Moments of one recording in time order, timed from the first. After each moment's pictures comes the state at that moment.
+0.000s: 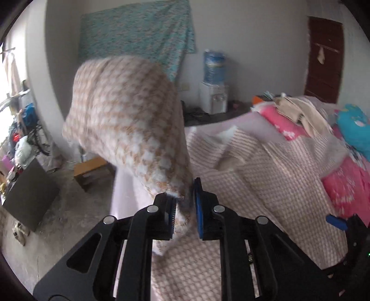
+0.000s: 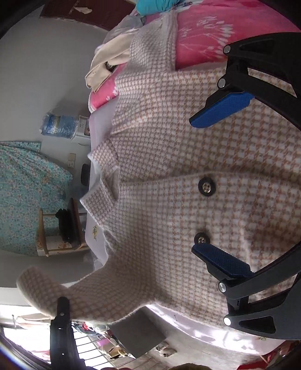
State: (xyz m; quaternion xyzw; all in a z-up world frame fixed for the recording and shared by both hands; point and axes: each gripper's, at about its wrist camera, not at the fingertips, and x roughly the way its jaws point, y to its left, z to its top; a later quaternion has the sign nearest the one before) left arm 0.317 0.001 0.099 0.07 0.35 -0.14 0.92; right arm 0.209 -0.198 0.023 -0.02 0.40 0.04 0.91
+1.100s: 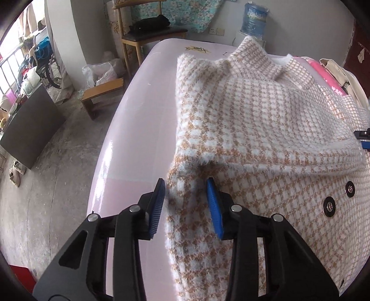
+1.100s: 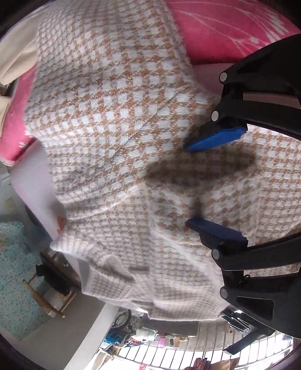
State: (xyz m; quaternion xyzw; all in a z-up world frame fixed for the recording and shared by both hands) left arm 0.329 0.093 -0.050 0.00 0.48 -0.02 0.88; right arm 0.385 -0.351 -0.062 0.21 0.60 0.04 0.77
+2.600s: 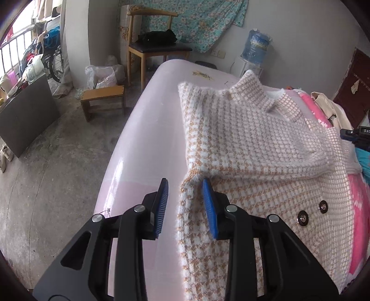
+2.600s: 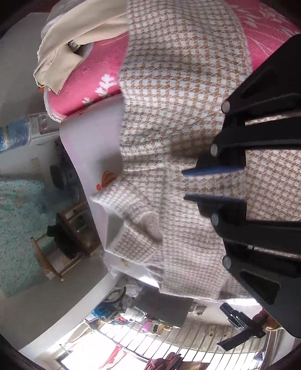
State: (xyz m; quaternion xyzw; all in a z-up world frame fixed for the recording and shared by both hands) left arm 0.308 0.128 -0.013 -0.08 0.42 -0.05 0.90; right arm 0.429 -0.337 0.011 0.16 0.52 0.12 0.83
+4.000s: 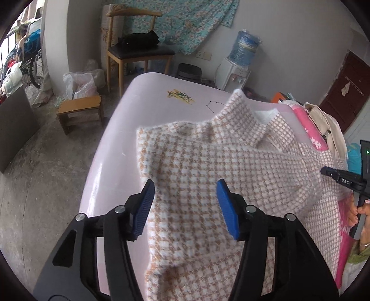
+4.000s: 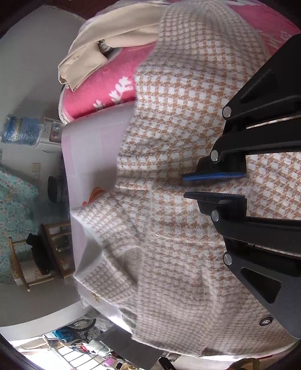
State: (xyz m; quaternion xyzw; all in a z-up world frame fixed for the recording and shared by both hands) left arm 0.417 0.085 -0.001 -0.08 0.43 -0.10 0.89; right arm 0.430 -0.295 -0.023 -0.01 0.51 0.05 0.86
